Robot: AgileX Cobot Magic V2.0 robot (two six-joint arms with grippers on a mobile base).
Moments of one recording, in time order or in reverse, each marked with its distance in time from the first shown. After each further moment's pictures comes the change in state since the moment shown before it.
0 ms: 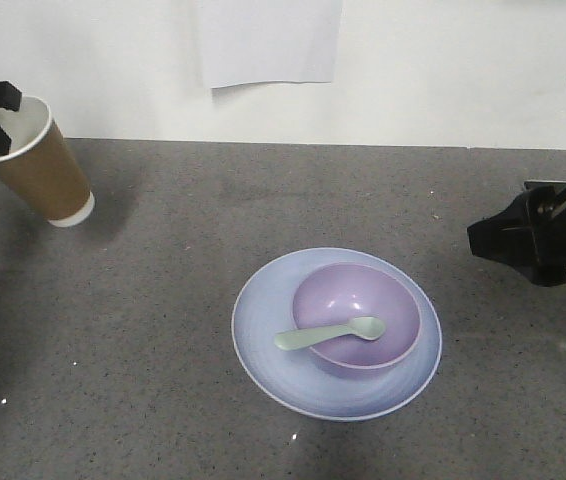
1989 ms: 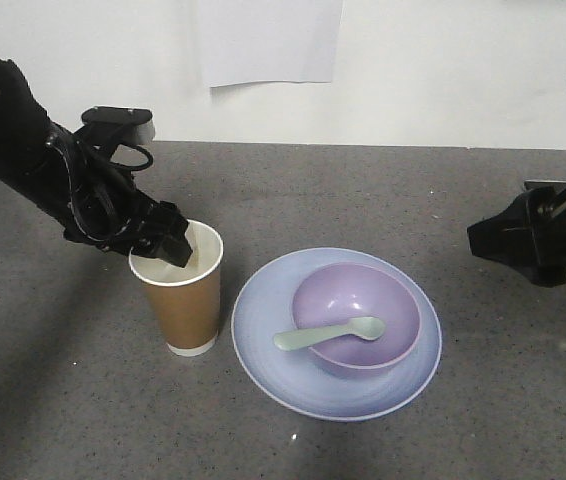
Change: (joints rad) left arm -0.400 -0.108 0.376 0.003 -0.192 0.019; right arm 0.000 0.001 0.000 0.000 0.001 0.000
